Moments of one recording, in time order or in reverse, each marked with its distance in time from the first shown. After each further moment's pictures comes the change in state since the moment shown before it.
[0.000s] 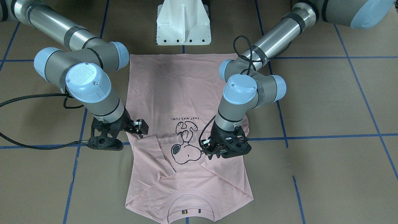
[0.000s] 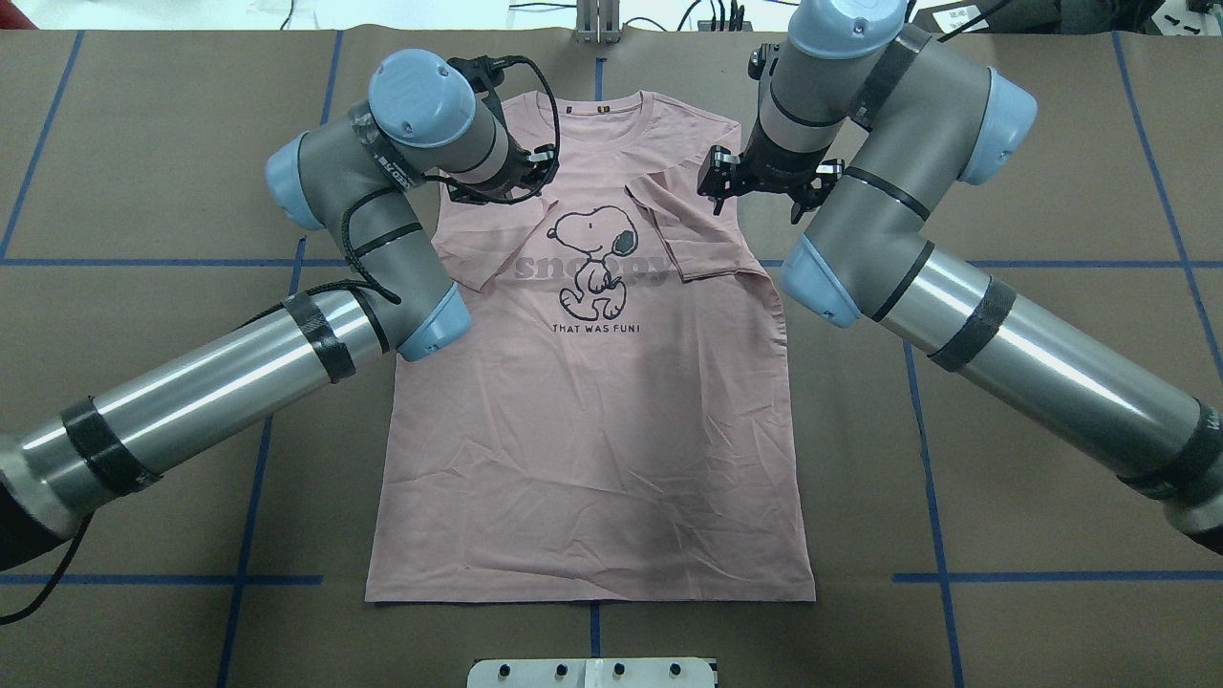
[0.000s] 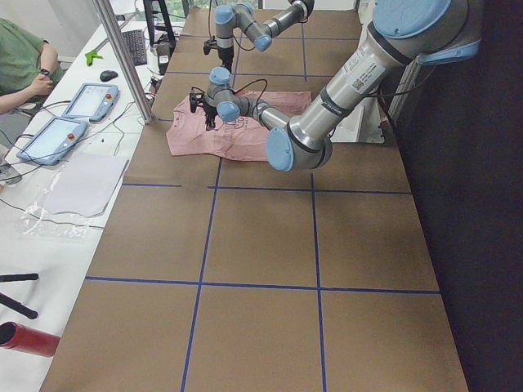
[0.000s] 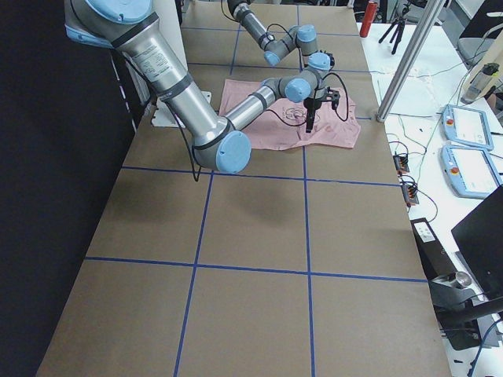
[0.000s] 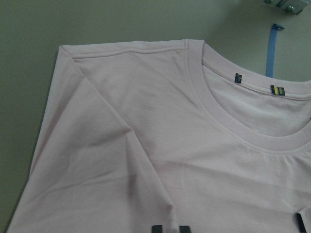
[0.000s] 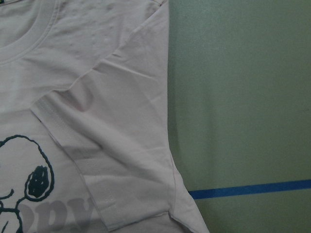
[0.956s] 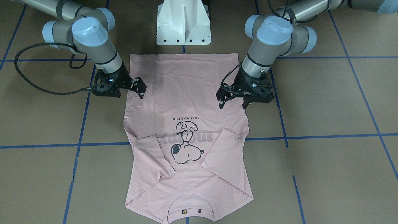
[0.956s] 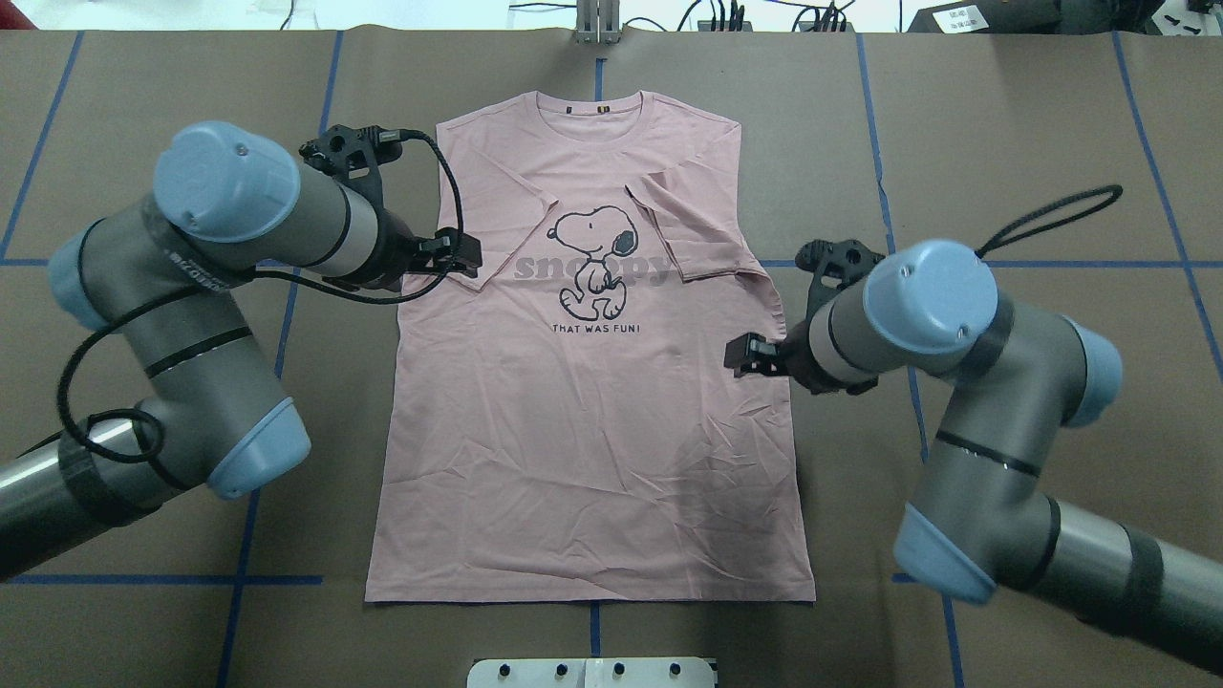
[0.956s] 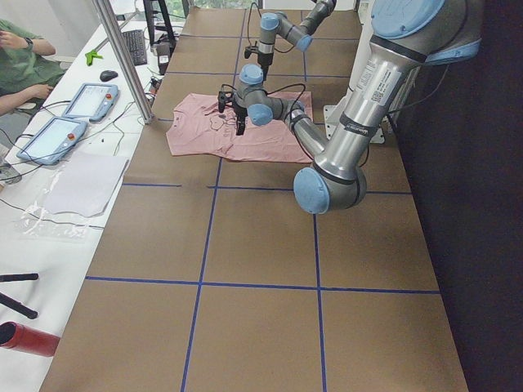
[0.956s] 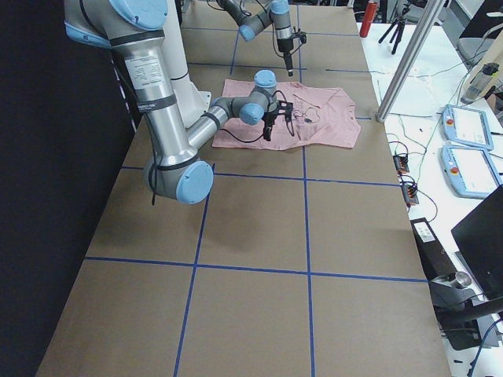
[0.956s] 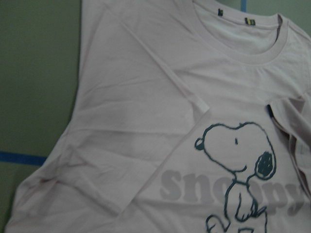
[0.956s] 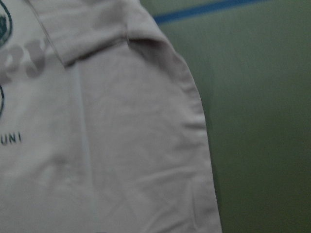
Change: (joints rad) left arm 0.038 0.426 -0.689 0.253 -0.070 0.106; right arm -0.316 -0.445 0.467 0.197 -0.243 0.373
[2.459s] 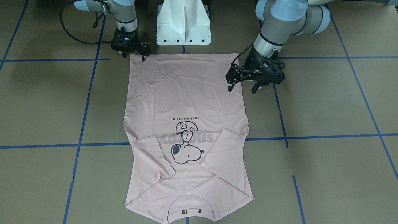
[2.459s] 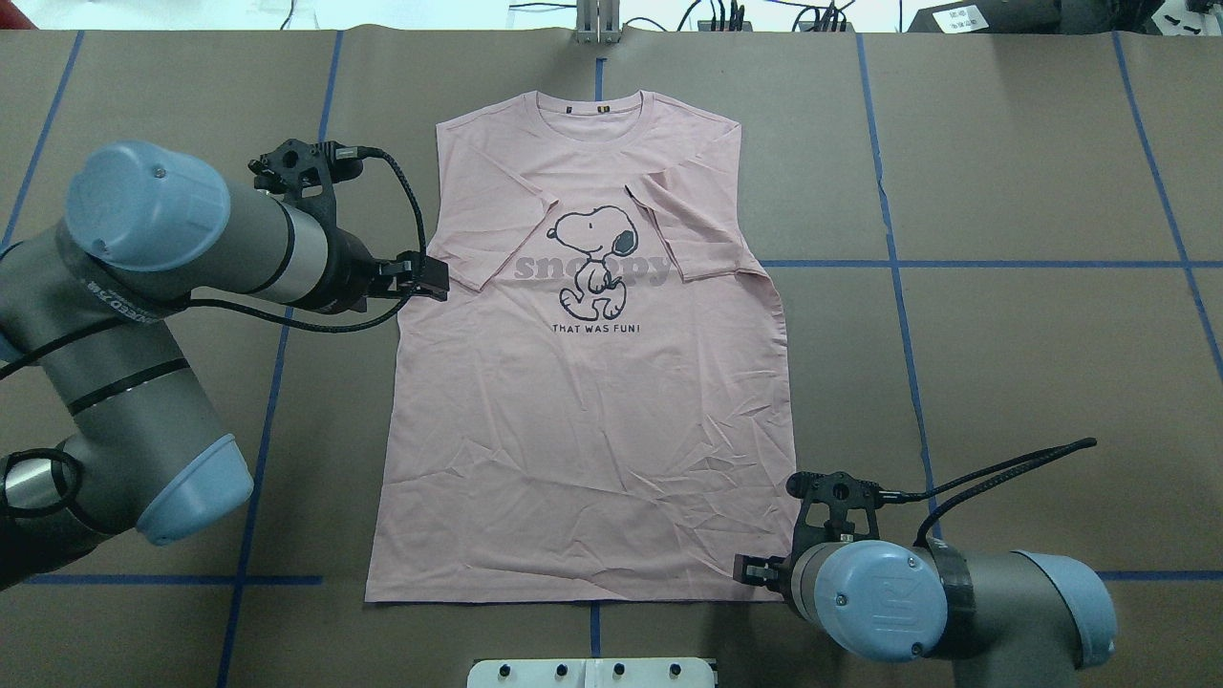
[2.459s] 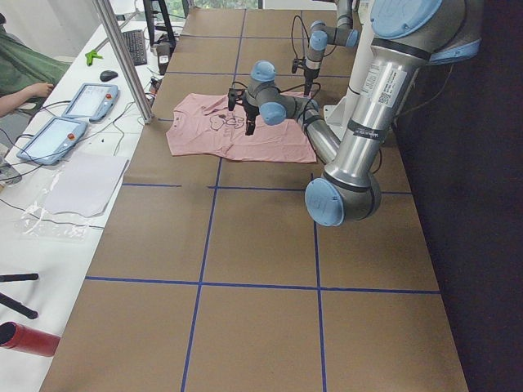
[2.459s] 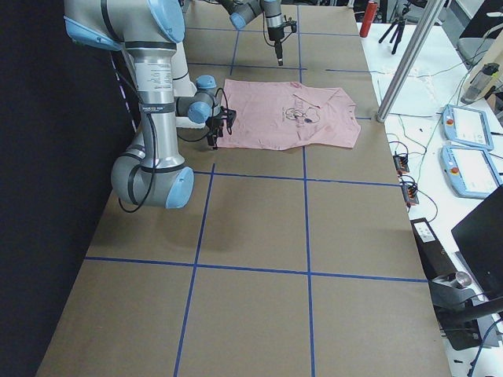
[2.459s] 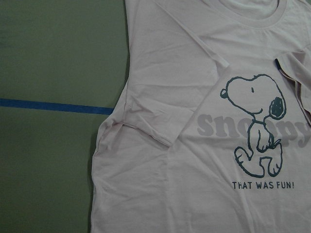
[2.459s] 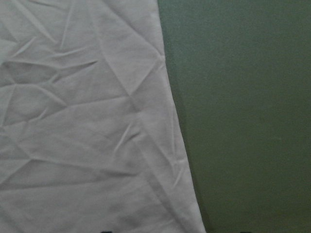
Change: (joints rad) left arm 0.008 0.067 -0.119 0.040 -0.004 0.021; right arm -0.385 -0.110 0.152 -0.203 -0.269 0.229
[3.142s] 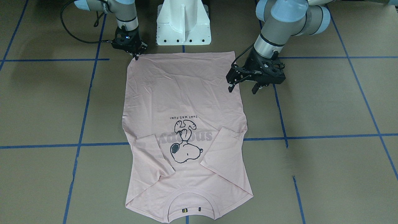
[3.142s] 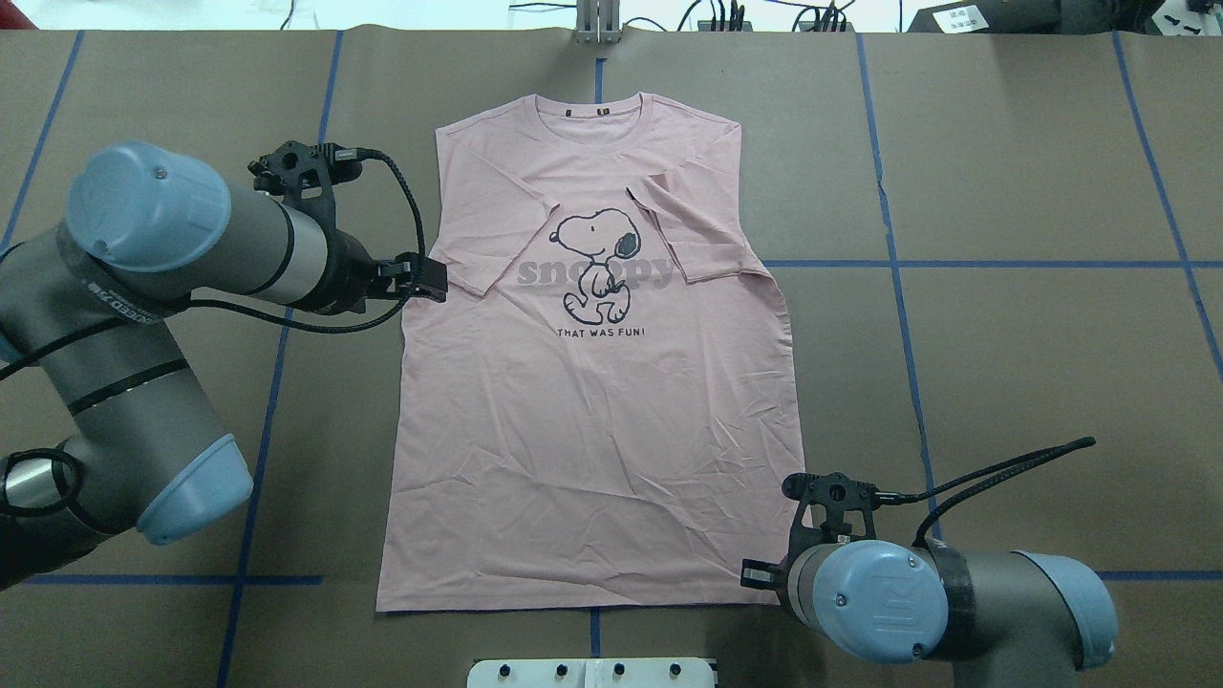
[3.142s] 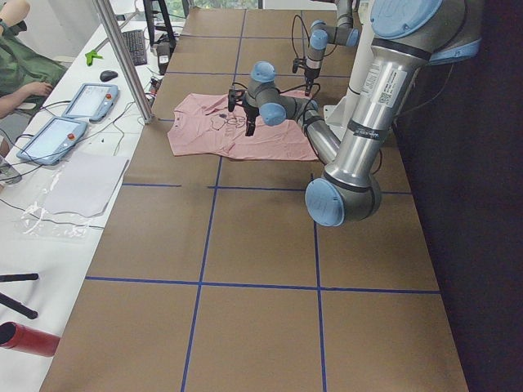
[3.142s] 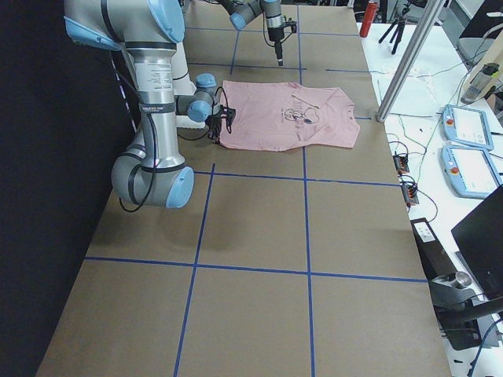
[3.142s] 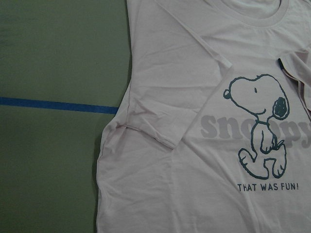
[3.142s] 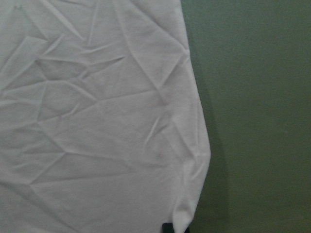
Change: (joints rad) left arm 0.000 0.001 0.004 0.000 -0.001 0.000; right arm 0.000 0.010 0.015 0.000 0.006 0.001
